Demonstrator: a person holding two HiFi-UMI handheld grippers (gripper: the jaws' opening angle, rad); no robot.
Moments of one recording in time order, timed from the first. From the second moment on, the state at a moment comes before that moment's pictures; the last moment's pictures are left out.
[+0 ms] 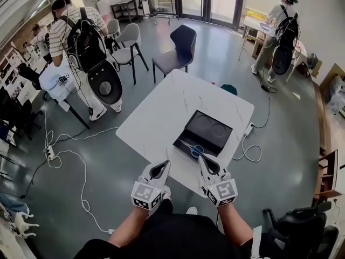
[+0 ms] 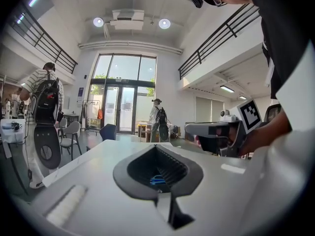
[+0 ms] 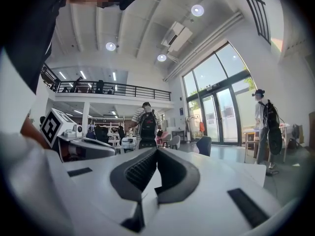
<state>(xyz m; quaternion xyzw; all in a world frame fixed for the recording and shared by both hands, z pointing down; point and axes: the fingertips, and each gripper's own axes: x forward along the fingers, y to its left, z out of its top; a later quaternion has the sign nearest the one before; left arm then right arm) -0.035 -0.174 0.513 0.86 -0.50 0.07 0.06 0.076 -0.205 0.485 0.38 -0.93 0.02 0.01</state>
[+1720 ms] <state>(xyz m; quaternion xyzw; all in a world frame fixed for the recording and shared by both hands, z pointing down) -0.073 -0.303 0.559 0.92 -0.36 0.06 0.09 0.048 -0.294 0.560 0.49 -0.85 0.08 0.14</state>
